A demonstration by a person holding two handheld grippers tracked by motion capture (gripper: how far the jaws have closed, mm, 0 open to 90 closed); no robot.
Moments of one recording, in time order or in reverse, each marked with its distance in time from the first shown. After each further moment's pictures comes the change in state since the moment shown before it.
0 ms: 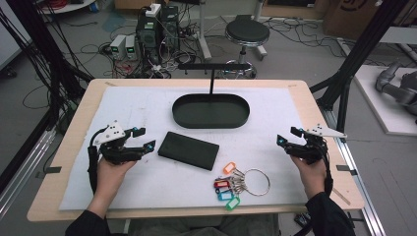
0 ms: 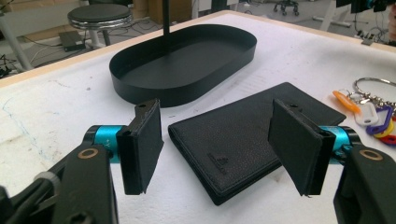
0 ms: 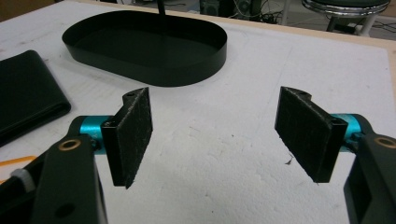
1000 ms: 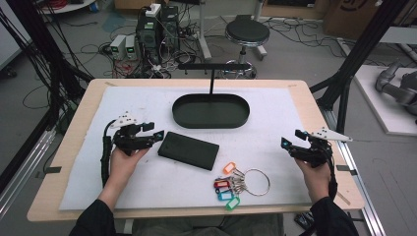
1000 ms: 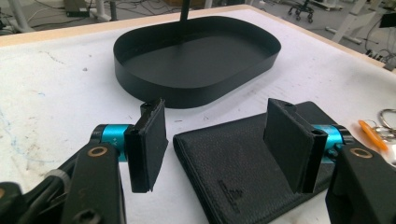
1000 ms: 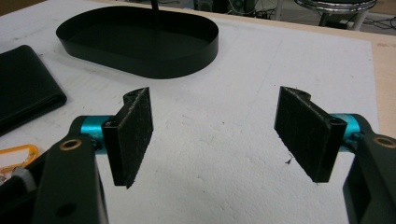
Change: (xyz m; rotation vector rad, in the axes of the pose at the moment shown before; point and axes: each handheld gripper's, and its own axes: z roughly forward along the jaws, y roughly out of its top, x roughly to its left) left arm 0.013 0.007 0.043 0.055 0.032 -0.167; right arm -0.003 -0.006 -0.012 0.006 -0.025 0.009
